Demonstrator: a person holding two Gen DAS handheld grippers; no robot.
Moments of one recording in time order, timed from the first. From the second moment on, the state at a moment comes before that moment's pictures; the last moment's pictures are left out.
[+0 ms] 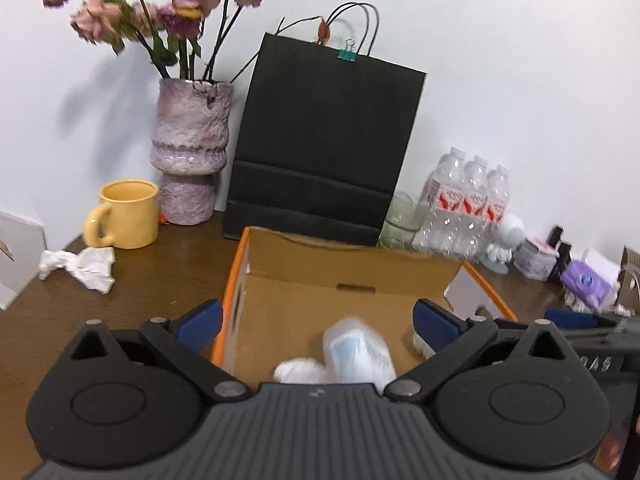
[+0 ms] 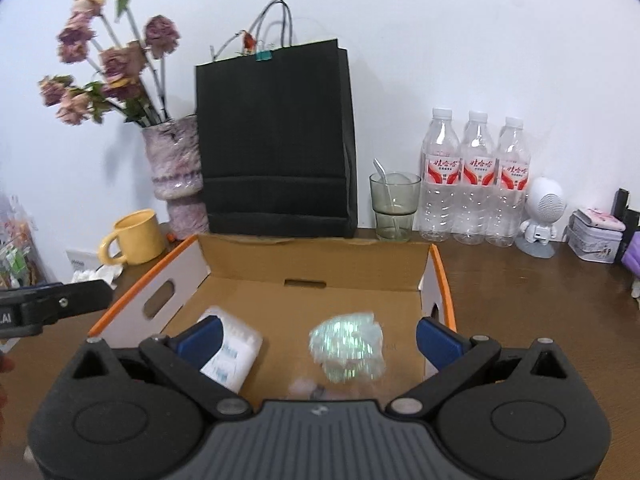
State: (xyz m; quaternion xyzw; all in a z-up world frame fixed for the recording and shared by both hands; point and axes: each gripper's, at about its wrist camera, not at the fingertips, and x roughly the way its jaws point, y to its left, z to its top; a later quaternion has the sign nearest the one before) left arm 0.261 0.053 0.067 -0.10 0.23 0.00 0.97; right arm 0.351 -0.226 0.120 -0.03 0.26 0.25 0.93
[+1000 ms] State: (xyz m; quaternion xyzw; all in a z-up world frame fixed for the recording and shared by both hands) left arm 0.135 0.021 -0.015 -0.10 0.33 0.00 0.94; right arm 0.217 -0.273 0.031 -0.06 0.33 0.22 0.92
